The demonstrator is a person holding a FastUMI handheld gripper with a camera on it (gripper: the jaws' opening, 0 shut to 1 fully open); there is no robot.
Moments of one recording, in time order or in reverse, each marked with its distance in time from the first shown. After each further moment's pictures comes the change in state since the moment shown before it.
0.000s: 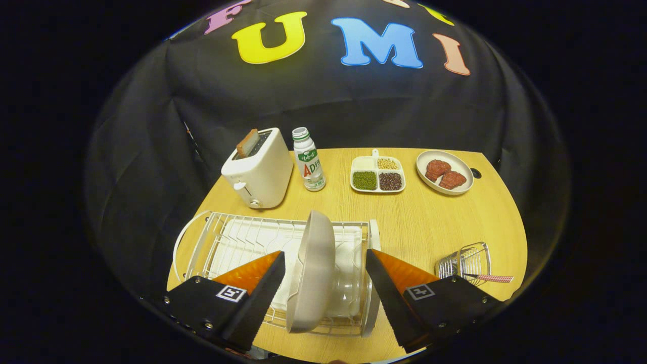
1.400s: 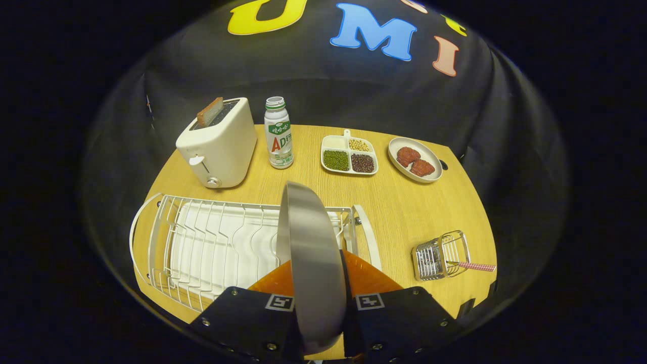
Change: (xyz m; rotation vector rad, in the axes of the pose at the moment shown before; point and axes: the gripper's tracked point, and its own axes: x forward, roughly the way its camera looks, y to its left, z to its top) arm 0.018 -0.003 -0.006 -0.097 0.075 -0.328
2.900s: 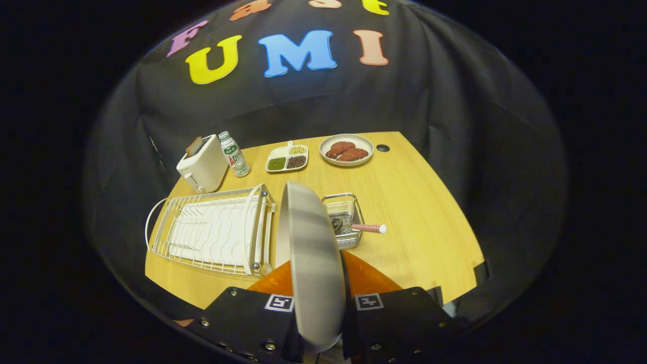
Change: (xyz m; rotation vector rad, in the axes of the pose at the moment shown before) arm -0.091 -0.211 -0.133 0.291 -0.070 0.176
